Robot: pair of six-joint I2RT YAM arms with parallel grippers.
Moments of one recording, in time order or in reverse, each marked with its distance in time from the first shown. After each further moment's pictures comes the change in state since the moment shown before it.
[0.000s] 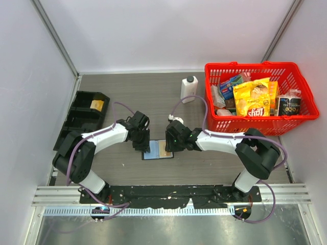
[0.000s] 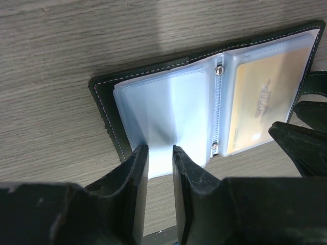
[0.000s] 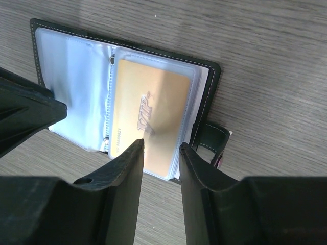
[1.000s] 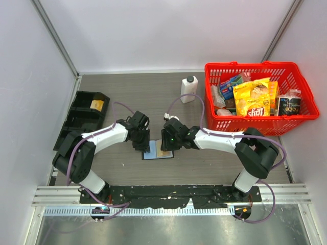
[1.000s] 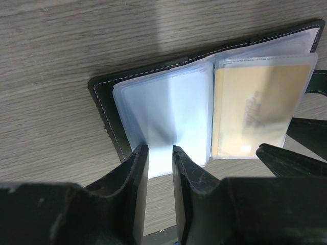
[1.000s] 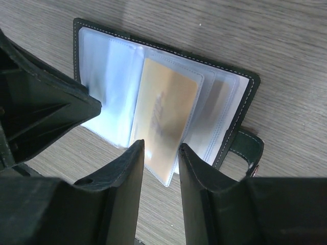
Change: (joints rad) left arm 0.000 0.000 0.000 0.000 0.006 0.002; right arm 0.010 0.023 0.055 -0.001 -0.065 -0.012
